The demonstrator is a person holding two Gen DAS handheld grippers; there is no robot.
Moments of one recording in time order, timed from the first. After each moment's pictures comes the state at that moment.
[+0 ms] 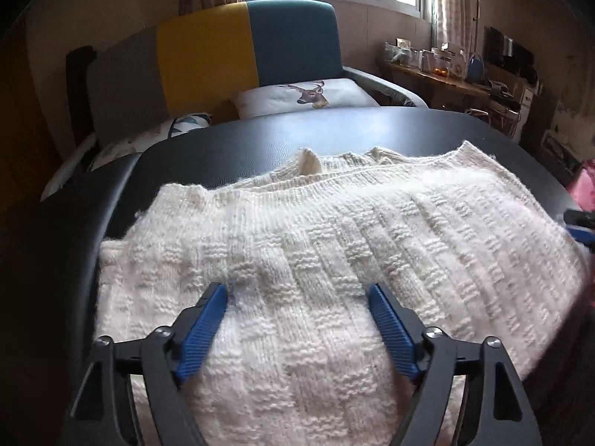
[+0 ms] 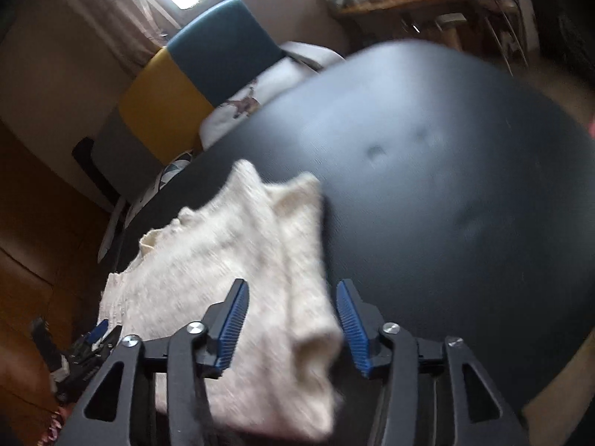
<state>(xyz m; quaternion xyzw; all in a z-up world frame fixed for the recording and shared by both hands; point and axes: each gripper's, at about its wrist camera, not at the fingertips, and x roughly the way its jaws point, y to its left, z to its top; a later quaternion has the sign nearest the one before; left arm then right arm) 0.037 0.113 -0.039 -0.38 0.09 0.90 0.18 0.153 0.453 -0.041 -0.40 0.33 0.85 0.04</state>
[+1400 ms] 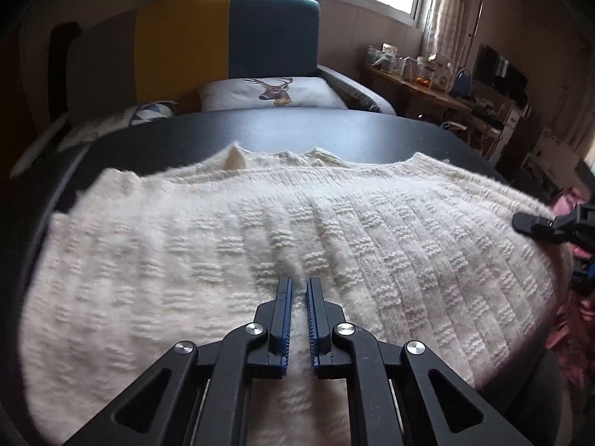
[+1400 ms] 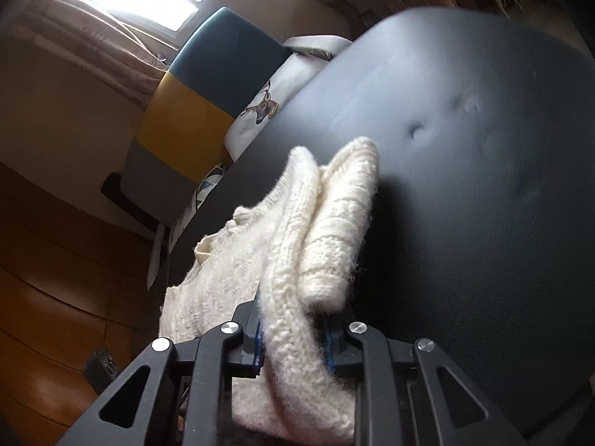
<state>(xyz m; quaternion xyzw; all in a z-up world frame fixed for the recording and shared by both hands) 0.047 0.186 -0.025 -0.41 0.05 0.89 0.20 0.128 0.435 -0.024 -0.37 0.41 0.83 -0.01</state>
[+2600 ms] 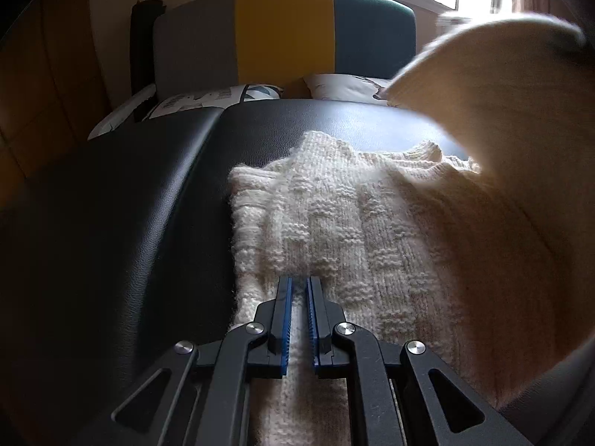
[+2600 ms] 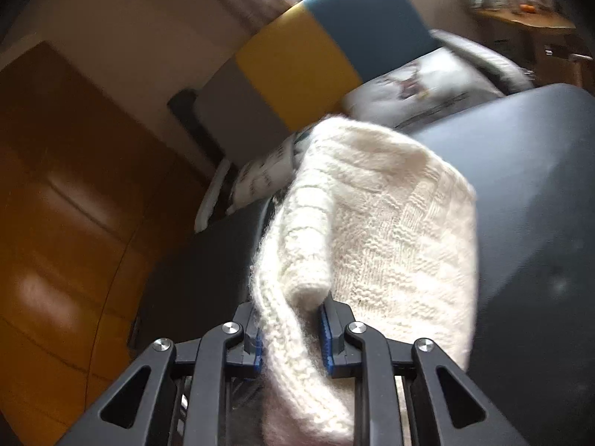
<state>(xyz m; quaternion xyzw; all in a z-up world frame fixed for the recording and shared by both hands) 0.027 0.027 -0.045 -0.41 0.03 0.91 0.09 0.020 0.195 0.085 -0.40 0.28 0.86 -0.16</state>
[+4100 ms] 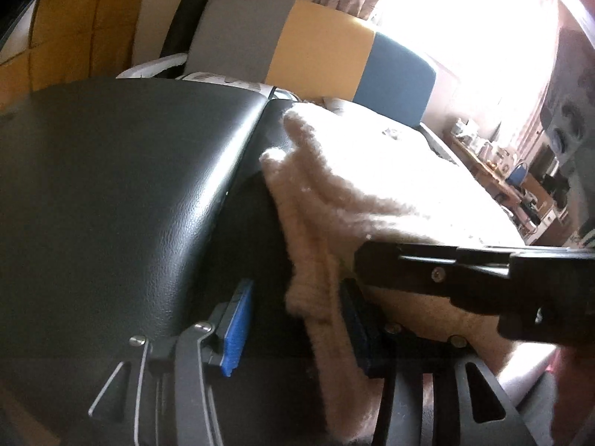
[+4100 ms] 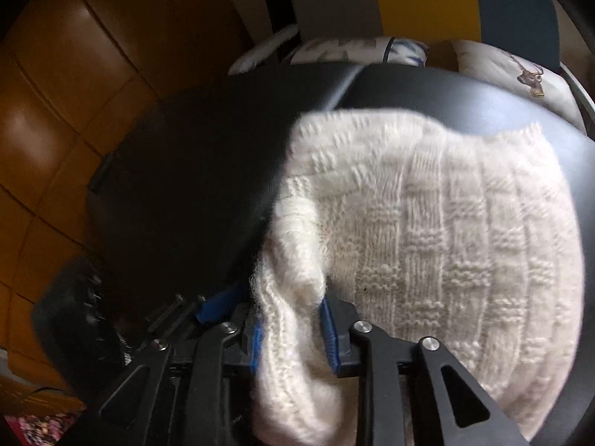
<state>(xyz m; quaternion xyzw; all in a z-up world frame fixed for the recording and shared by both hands) 0.093 -0.066 -0.053 -0.39 -0.14 0.90 0.12 0.017 -0.006 -0.015 -0.52 0.04 0.82 -0.25</state>
